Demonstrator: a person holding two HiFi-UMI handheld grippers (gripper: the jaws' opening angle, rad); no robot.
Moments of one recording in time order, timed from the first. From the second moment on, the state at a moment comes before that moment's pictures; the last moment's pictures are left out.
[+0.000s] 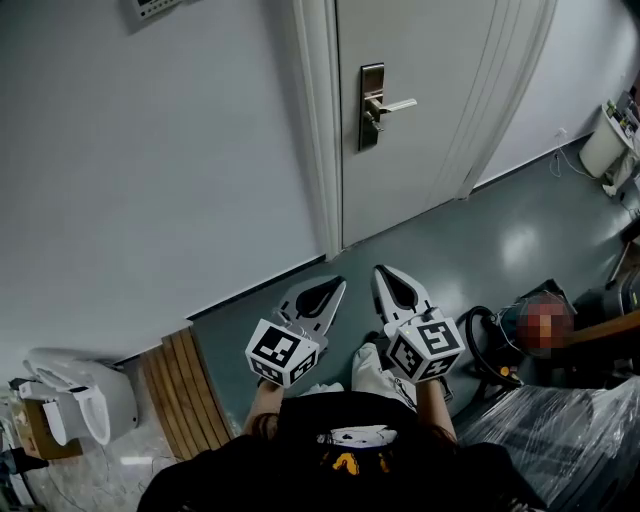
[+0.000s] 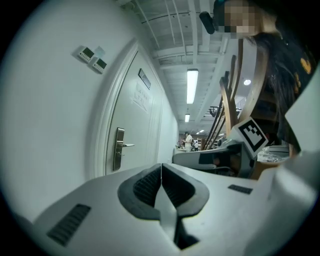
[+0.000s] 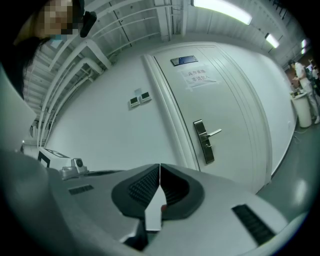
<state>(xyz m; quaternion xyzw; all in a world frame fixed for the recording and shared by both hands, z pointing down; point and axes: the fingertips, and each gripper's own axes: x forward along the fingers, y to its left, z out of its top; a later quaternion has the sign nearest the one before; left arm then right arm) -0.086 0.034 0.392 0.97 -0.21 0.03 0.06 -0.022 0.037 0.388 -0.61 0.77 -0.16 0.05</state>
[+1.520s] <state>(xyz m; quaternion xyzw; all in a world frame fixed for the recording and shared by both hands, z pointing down) 0.074 -0.115 0.397 0.96 -0.28 0.06 0.08 0.139 -0.131 0.404 -0.56 0.81 -0.19 0.05</state>
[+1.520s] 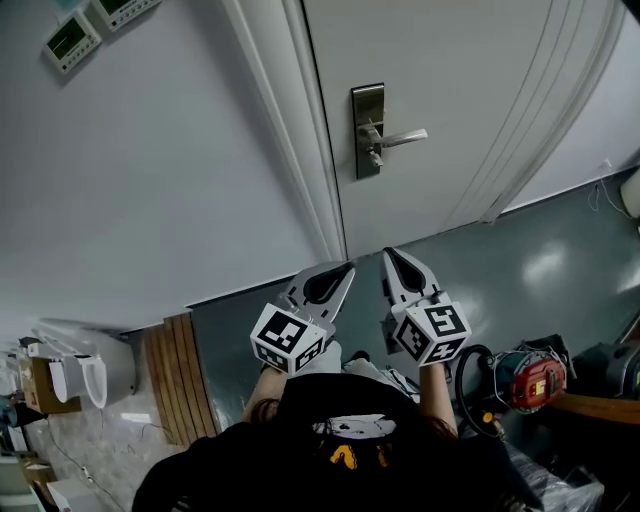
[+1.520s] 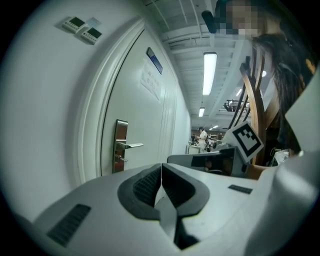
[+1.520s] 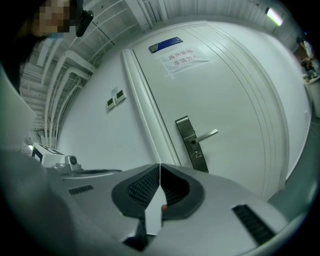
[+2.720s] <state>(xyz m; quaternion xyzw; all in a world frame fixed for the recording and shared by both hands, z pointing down) 0.075 -0.217 0.421 0.95 -0.30 0.07 0.08 0.167 -0.251 0.451 -0.56 0.78 -0.26 0.04</state>
